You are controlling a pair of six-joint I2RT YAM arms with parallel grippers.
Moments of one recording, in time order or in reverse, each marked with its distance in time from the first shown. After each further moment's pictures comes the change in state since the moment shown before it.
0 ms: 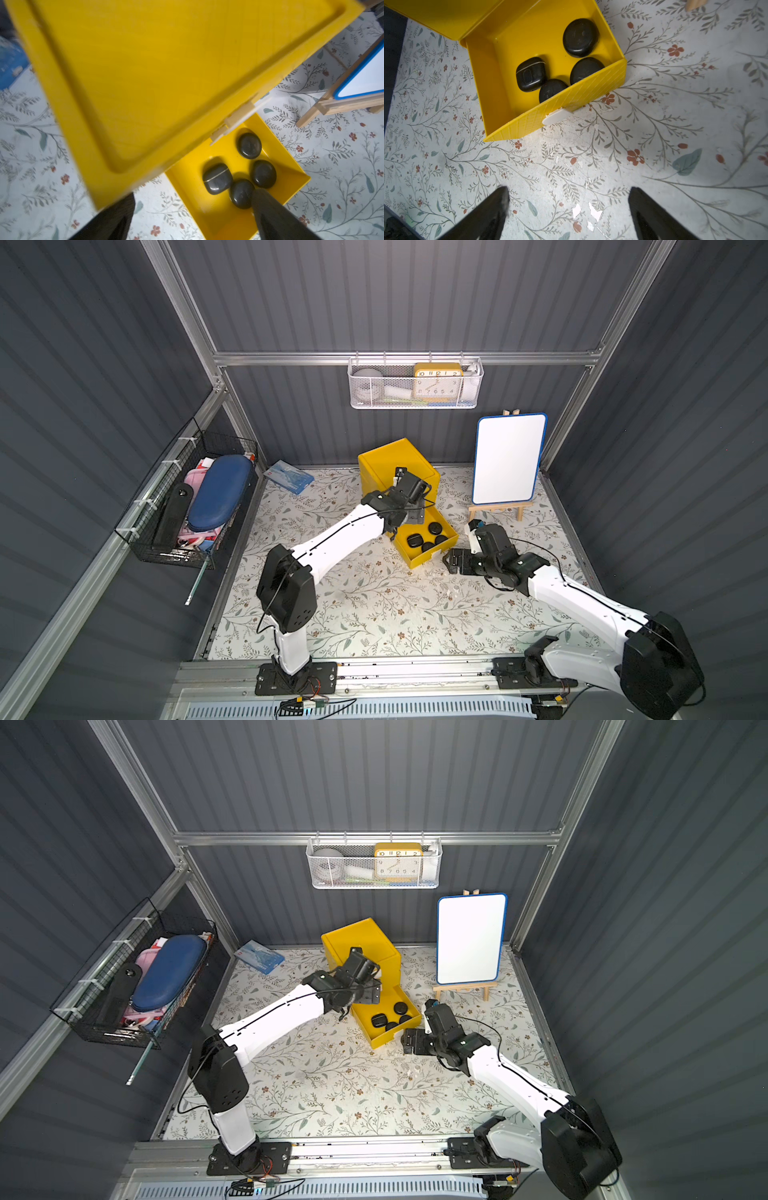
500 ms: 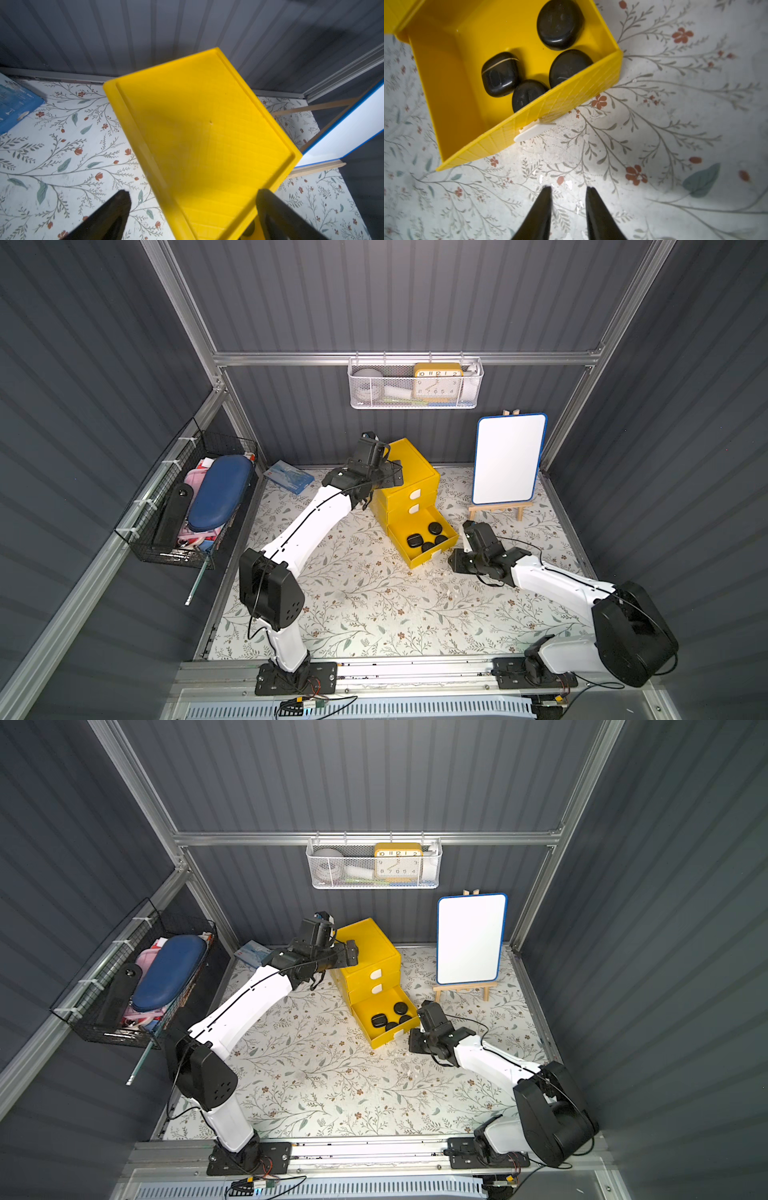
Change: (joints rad) left arm 0.233 -0.015 0.129 0.109 0.217 0.064; right arm 0.000 0.185 0.027 0.086 0.052 0.022
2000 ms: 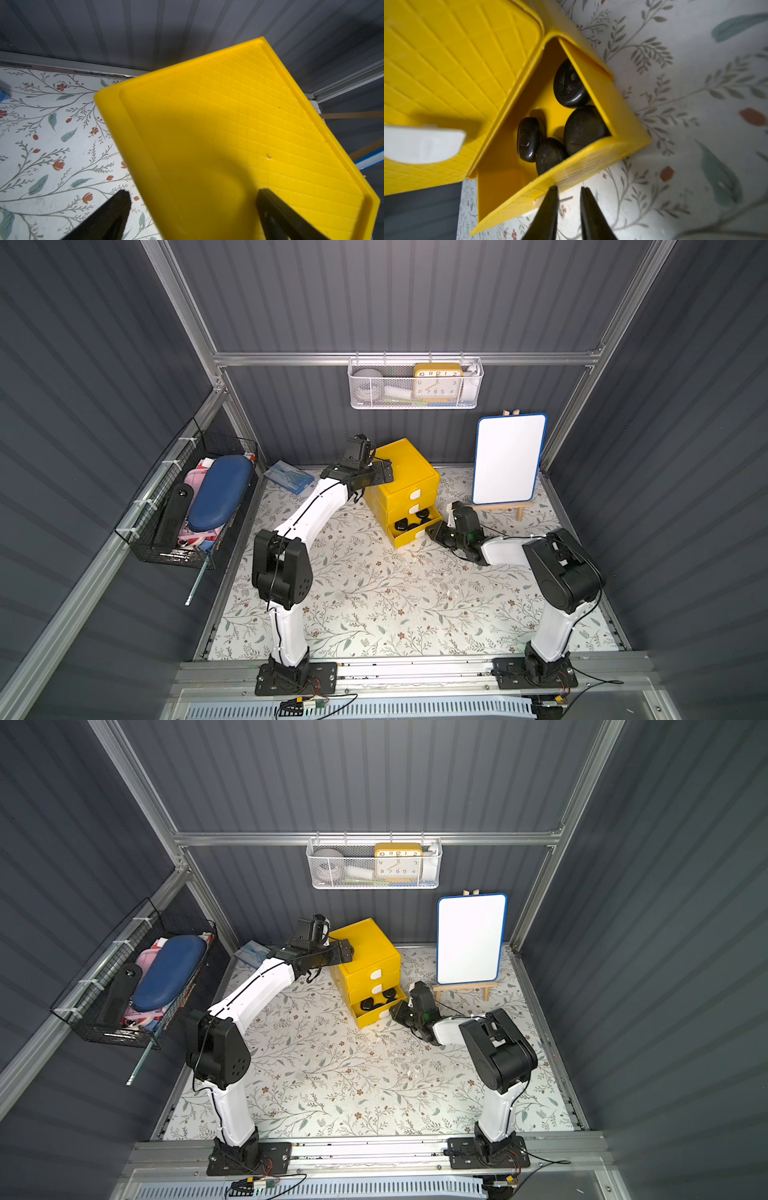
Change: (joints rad) left arm 0.106 0.146 0.001 0.089 0.156 0.019; right arm -0.068 0.478 0.145 0.689 -0.201 0.322
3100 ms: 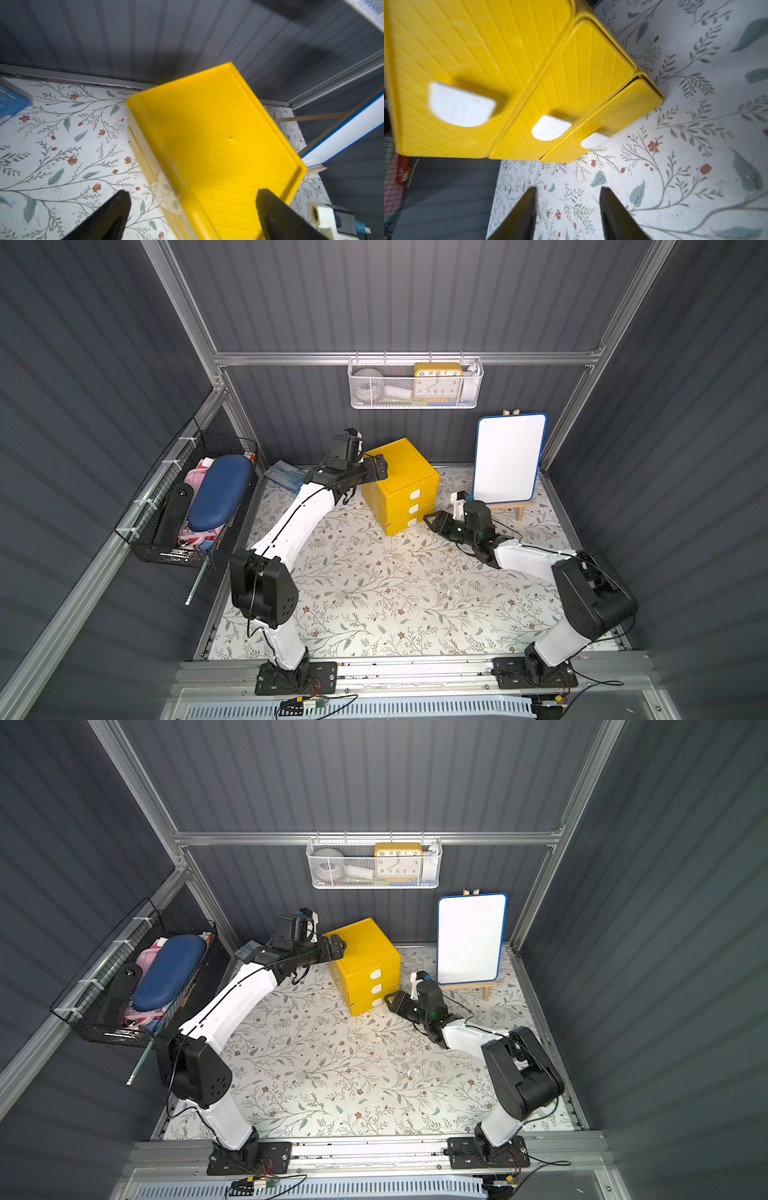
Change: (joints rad) left arm 0.027 -0.191 -0.077 -0.009 0.052 -0.008; right arm 0.003 -0.272 -0.037 -0.107 -0.038 -0.040
